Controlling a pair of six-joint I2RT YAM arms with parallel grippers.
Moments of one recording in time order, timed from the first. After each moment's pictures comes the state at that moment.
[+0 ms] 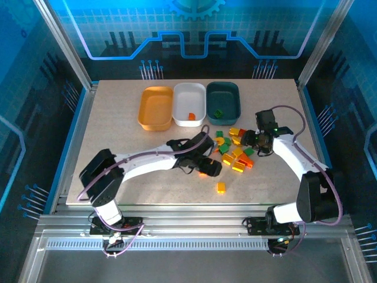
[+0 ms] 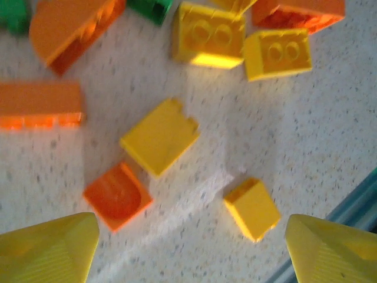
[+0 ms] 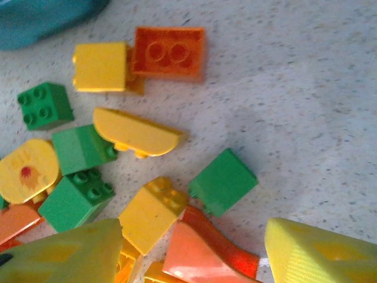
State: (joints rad) left arm -0.91 1.75 1.24 -0.50 0.10 -0.50; right arm 0.13 1.39 0.94 -0.65 0.00 0.49
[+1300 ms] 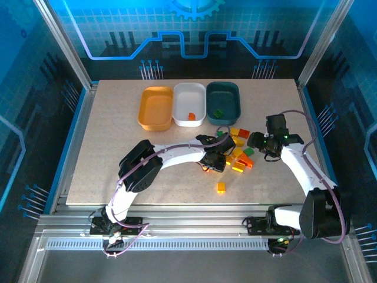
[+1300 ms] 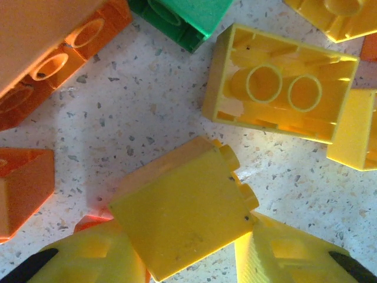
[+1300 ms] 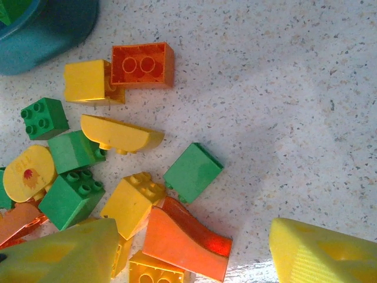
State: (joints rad) left arm -0.95 2.12 1.59 -0.72 -0.01 -0.63; right arm 0.06 1.25 0.86 -0.66 -0.03 0.49
